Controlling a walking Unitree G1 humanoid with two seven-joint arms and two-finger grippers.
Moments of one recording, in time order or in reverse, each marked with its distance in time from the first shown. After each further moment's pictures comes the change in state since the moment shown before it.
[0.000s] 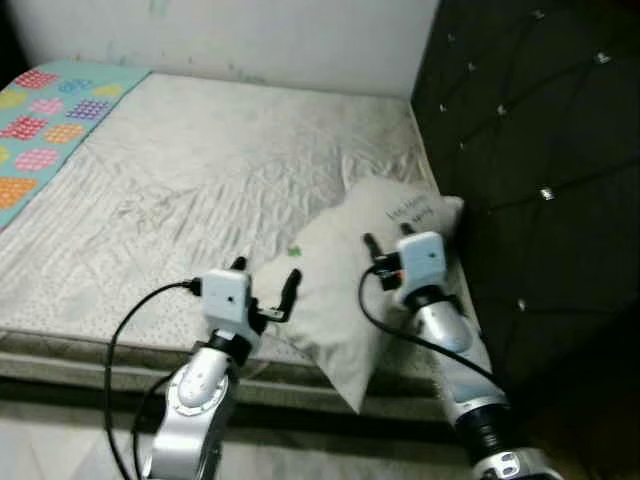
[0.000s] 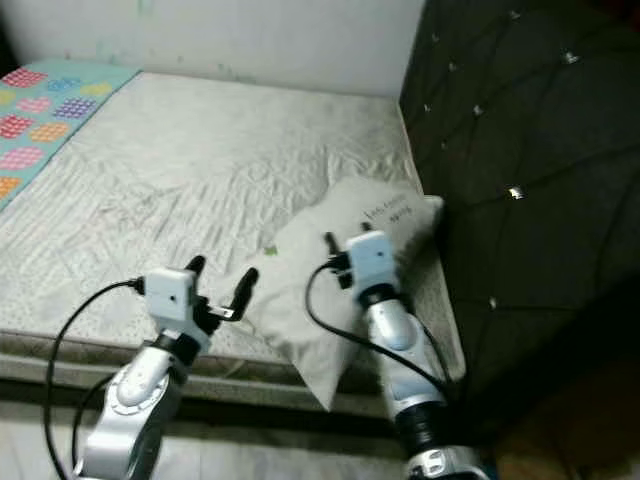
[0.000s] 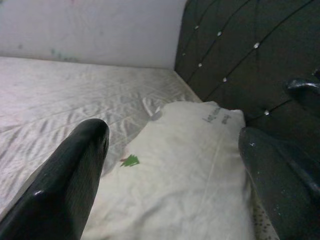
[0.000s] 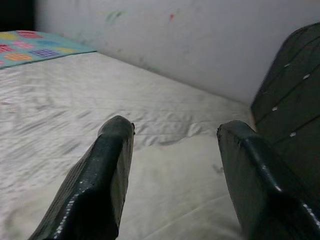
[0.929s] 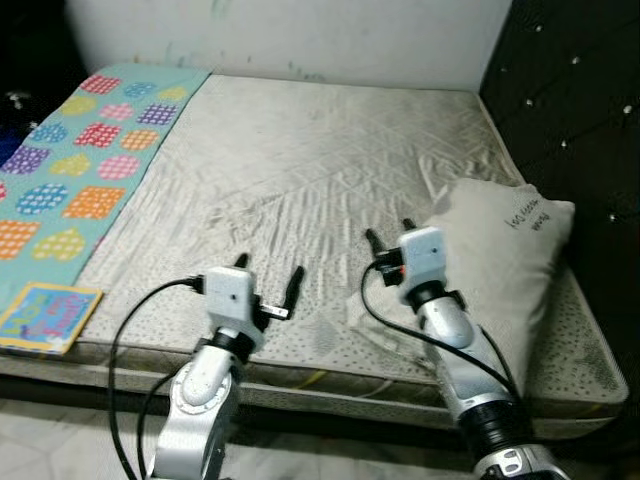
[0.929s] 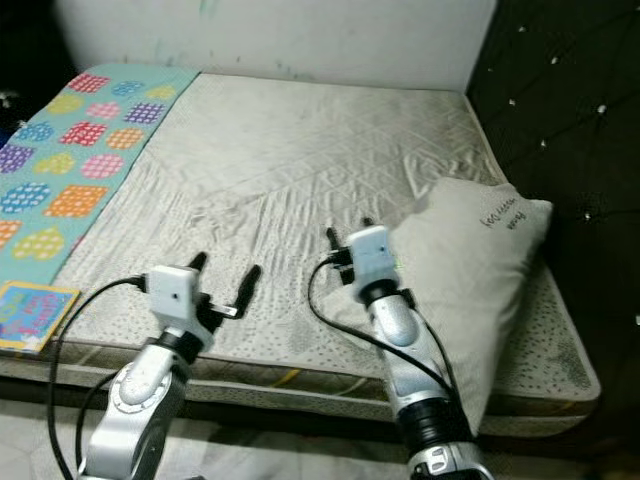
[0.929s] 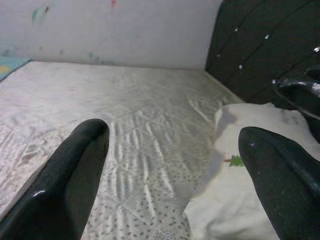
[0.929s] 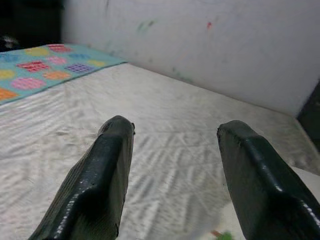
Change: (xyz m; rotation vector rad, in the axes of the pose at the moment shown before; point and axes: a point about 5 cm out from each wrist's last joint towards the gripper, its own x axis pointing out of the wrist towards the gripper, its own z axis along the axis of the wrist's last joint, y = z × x) left arm 0.001 -0.003 0.004 0.010 -0.012 -0.013; right arm 0.001 -0.007 0.003 0.001 -0.007 -0.019
